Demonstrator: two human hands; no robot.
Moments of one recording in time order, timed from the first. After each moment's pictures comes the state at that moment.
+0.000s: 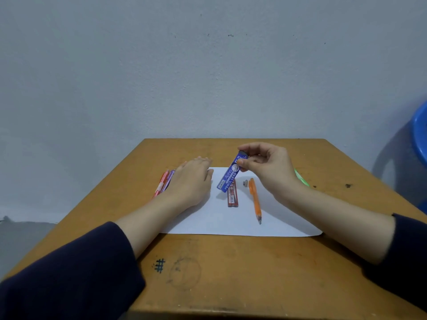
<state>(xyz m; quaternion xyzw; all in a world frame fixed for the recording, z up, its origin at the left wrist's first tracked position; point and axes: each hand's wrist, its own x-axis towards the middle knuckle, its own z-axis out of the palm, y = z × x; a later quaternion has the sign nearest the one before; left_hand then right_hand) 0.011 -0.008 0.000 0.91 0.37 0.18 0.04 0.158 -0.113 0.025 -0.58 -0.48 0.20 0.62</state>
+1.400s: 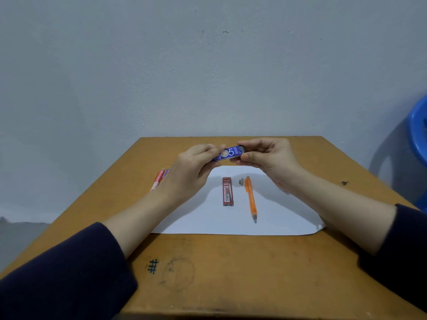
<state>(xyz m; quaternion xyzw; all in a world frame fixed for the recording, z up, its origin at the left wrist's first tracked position) 0.010 -0.003 0.005 0.89 0.08 0.46 0.01 0.180 -0.109 0.030 -0.45 -0.47 0.34 0.68</state>
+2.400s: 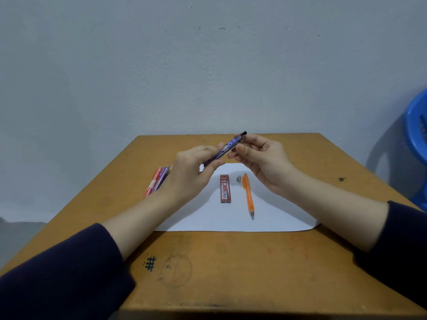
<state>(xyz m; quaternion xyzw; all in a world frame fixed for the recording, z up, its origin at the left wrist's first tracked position) 0.014 -0.018 0.003 0.85 0.10 0.51 0.08 0.173 -0.106 0.023 -0.37 -0.43 0.41 0.72</state>
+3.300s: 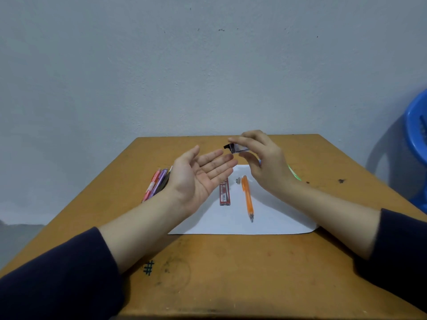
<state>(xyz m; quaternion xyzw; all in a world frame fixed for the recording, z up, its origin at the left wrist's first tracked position) 0.018 -0.058 0.029 0.35 0.20 0.35 0.85 0.197 -0.096 0.006 -0.51 -0.69 -0.20 0.47</state>
